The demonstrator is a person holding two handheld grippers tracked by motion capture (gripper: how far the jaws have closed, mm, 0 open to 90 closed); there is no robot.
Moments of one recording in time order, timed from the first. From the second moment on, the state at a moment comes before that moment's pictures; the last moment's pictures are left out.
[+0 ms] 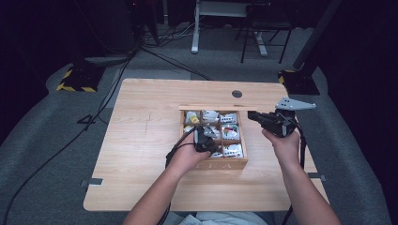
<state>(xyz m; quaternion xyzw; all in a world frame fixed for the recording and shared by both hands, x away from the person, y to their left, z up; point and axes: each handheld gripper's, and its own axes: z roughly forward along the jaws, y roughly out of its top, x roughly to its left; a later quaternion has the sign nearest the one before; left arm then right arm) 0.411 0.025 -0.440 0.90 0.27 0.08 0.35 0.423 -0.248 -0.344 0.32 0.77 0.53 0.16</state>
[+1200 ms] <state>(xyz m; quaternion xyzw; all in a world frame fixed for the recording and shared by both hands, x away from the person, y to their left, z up) 0.400 0.040 -0.402 0.88 0.24 0.10 0.39 0.424 -0.249 -0.344 0.32 0.77 0.54 0.16</state>
